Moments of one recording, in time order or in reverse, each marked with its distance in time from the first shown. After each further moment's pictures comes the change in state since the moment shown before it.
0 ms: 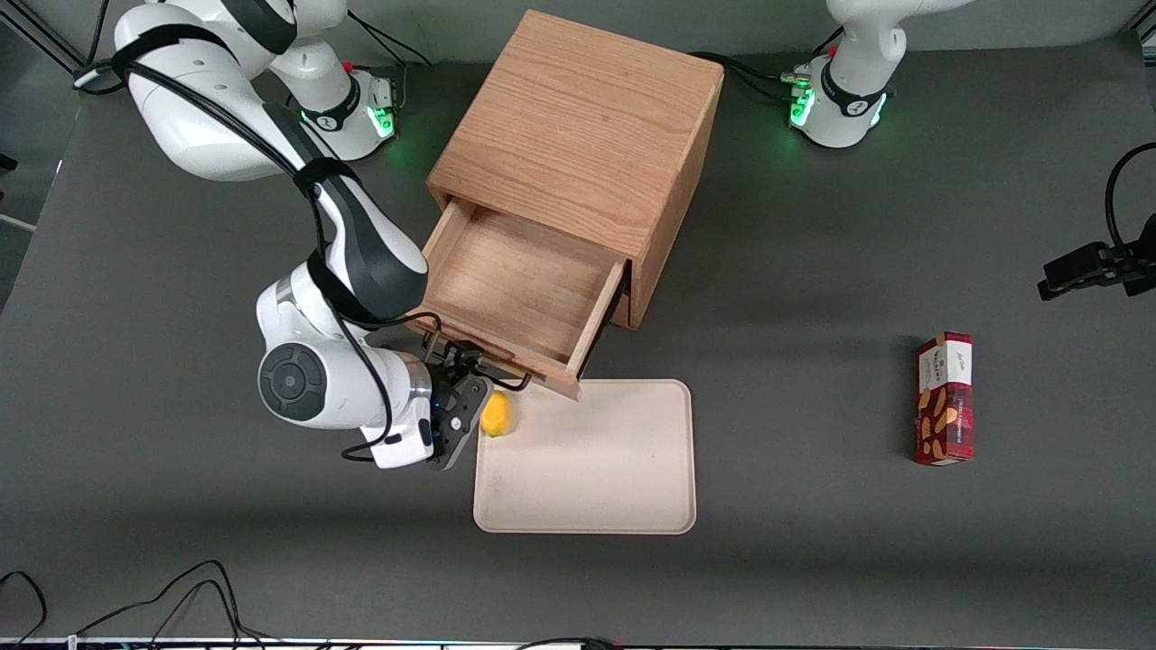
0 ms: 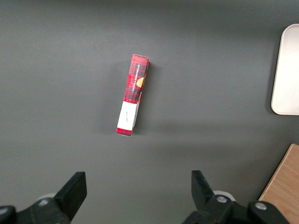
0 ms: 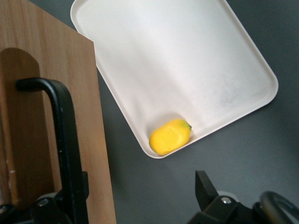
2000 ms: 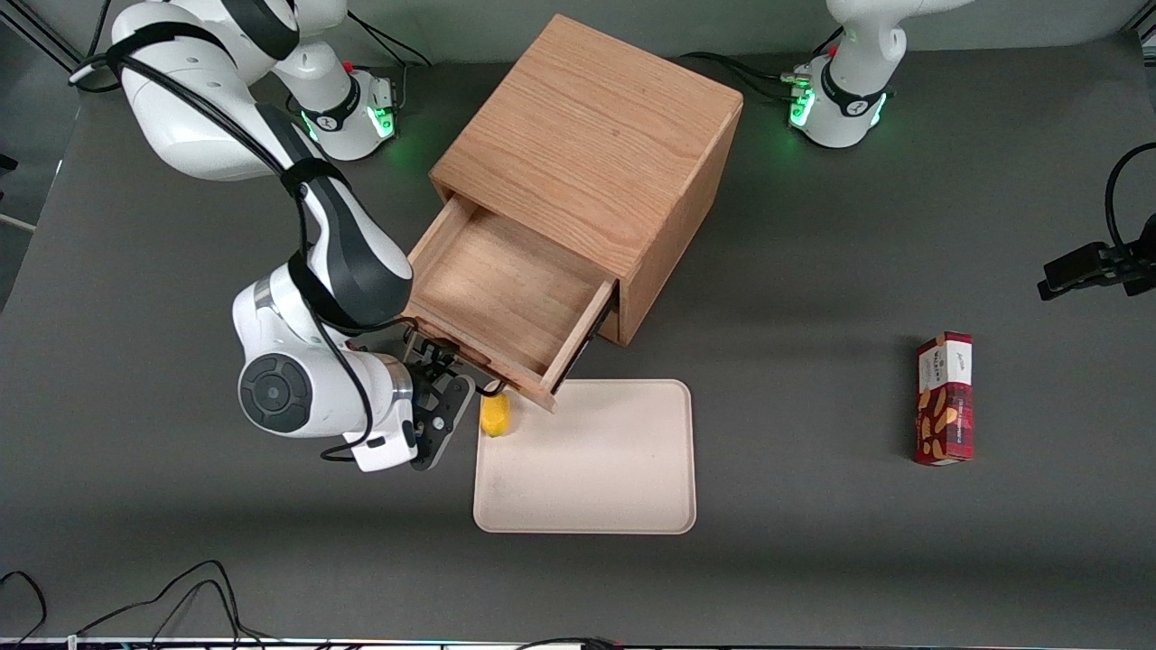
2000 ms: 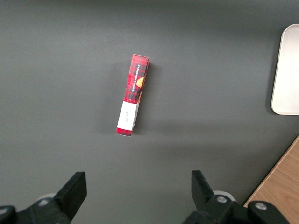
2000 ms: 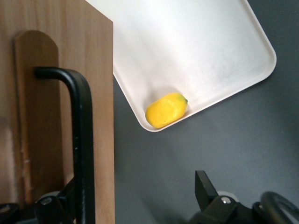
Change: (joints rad) arm 0.011 0.002 -0.035 0.078 -0.022 -0.153 -0.043
